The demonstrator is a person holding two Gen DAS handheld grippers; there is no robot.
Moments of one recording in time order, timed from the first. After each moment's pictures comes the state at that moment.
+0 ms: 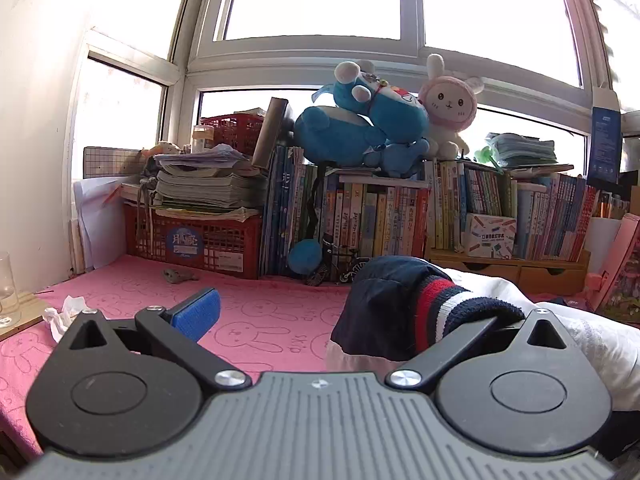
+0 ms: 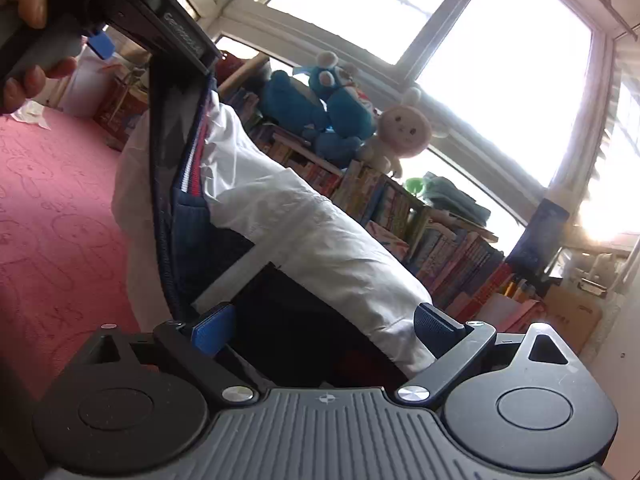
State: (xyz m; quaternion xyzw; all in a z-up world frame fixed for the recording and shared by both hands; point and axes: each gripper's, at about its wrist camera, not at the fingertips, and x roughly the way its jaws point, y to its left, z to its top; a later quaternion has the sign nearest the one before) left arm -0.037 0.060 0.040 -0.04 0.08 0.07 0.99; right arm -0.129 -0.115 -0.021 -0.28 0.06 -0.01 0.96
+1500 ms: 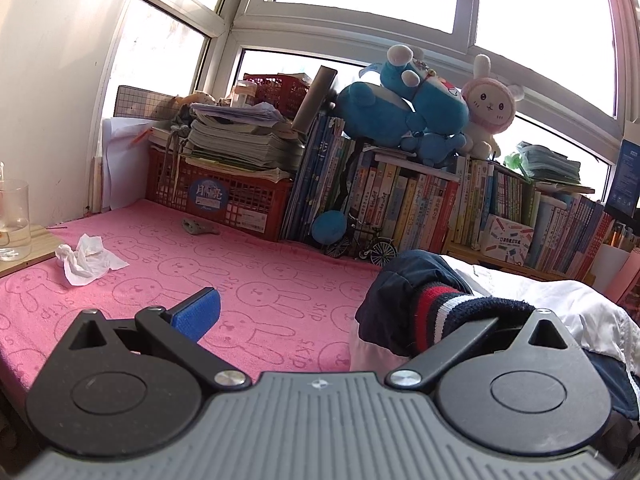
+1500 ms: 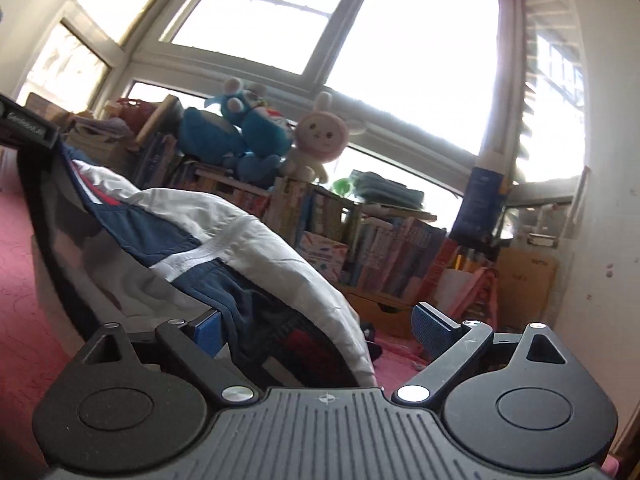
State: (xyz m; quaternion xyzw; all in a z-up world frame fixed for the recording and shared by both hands) left arm -0.048 0.096 0.029 -0.12 0.12 0.07 0.98; right arm -0.146 -0.155 0.001 -0.16 0.03 -0.08 0.98
